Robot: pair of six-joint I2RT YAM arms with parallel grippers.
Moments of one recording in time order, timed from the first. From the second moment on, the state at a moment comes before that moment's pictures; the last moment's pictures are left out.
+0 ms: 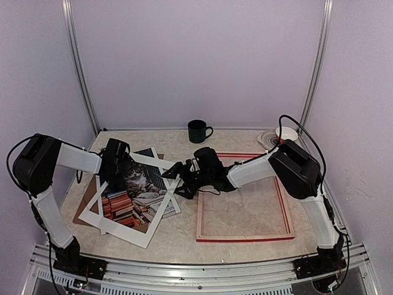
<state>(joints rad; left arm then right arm) -0.31 1.79 0.89 0.04 -0.37 -1.00 0.86 2.33 1.49 0.38 -0.44 1.35</state>
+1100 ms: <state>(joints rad) -0.32 1.79 0.88 0.05 -0.37 -1.00 0.84 2.36 1.48 0.41 -0.41 1.26</state>
